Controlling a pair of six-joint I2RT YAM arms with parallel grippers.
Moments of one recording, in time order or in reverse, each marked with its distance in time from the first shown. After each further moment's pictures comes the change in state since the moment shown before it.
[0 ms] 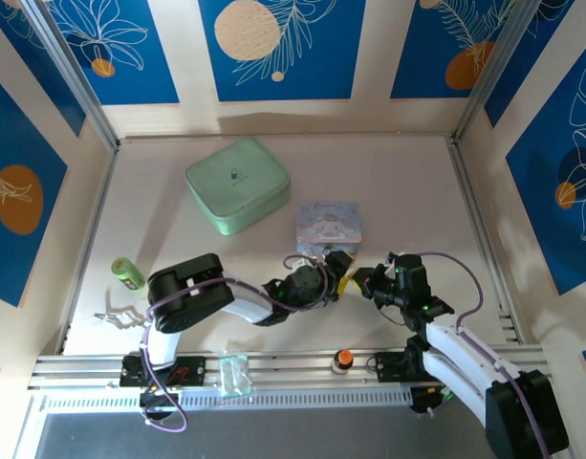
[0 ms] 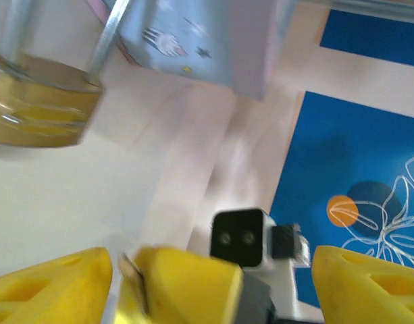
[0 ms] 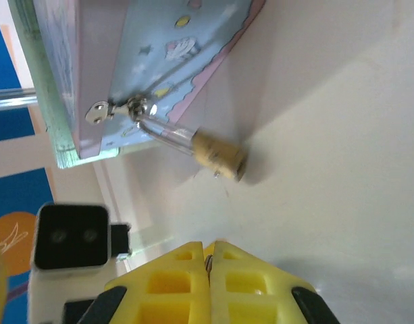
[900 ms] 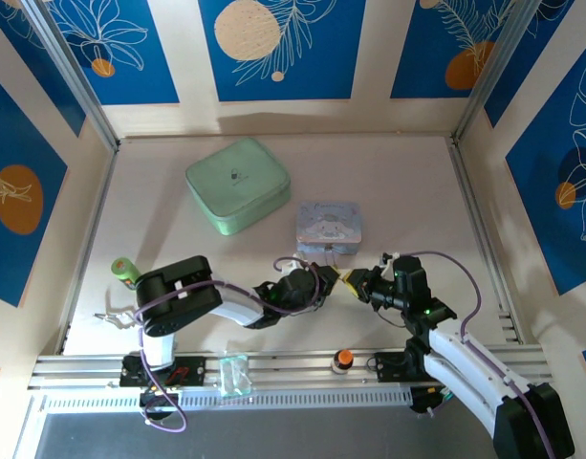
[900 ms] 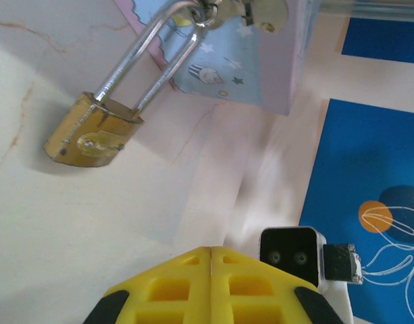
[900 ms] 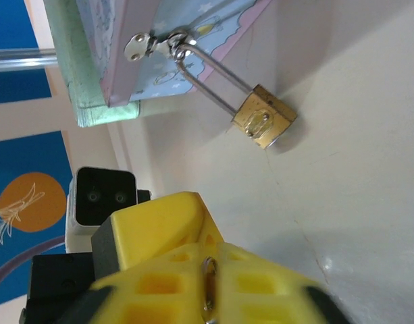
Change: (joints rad) left arm 0.004 -0.073 -0.076 -0.076 -0.033 0.072; right arm 0.078 -0.090 0.021 -0.054 -0.053 0.012
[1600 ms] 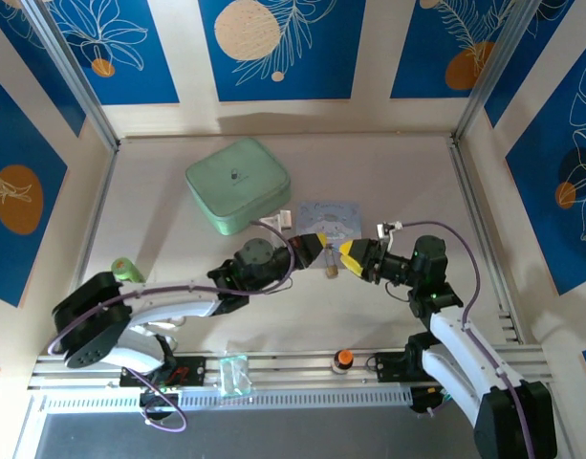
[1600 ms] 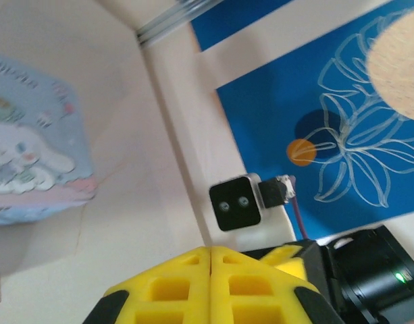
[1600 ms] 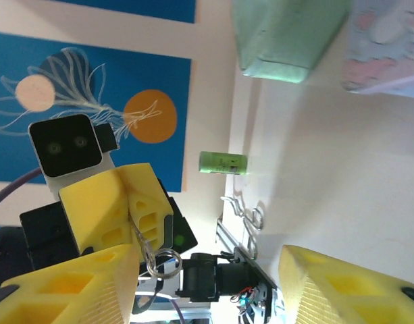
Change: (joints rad) left arm 0.124 -0.481 -0.026 -0.182 0.153 0.695; right arm -0.184 0.088 0.145 0.323 -0.457 -0.064
